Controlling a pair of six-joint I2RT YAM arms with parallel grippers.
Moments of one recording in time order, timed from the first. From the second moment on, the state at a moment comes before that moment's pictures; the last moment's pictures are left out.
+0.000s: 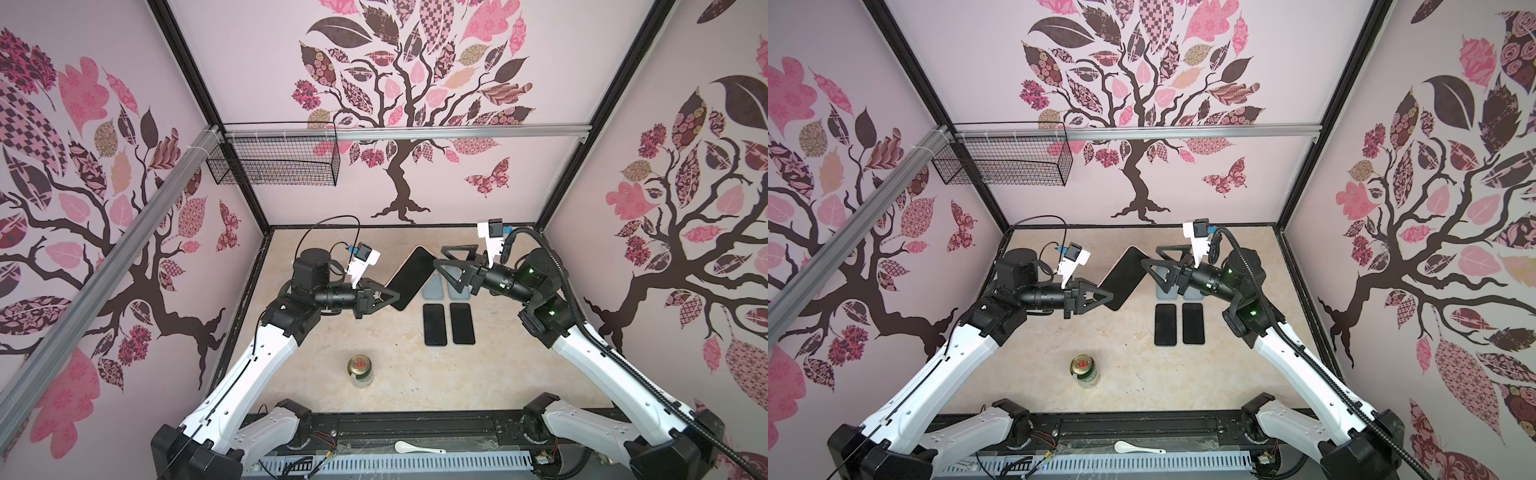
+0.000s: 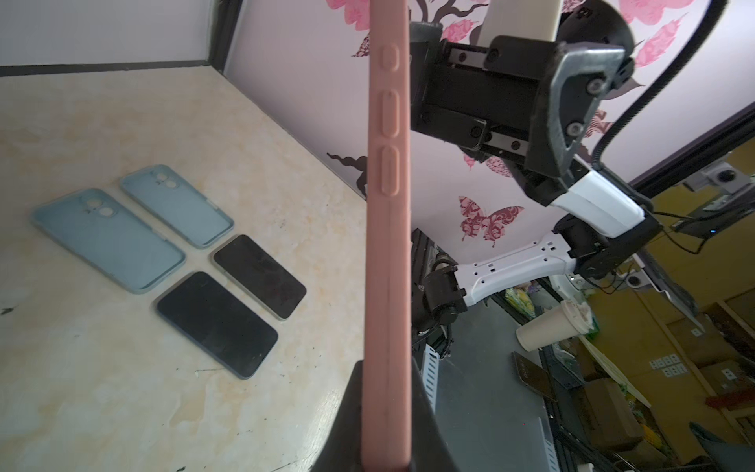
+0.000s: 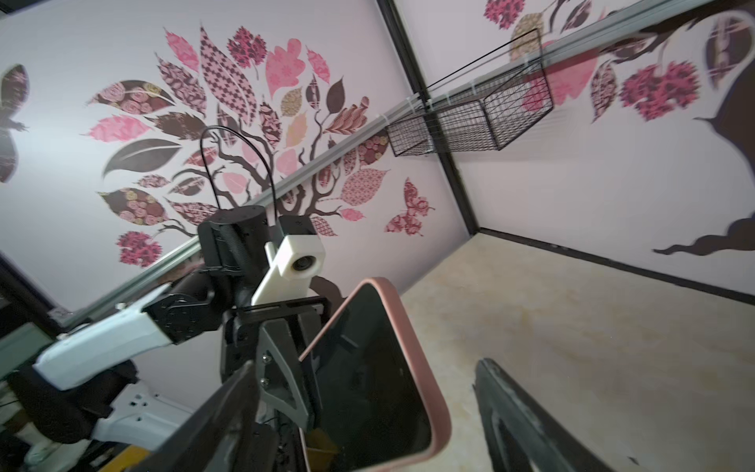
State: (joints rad) left arm -0.42 1.08 1.07 -0.40 0.94 -0.25; right arm 0.49 1.03 1.00 0.14 -0.58 0.46
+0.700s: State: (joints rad) left arm -0.27 1.21 1.14 -0.75 0.89 0.32; right arm 0.49 1.00 0.93 -0.33 -0.51 -0.11
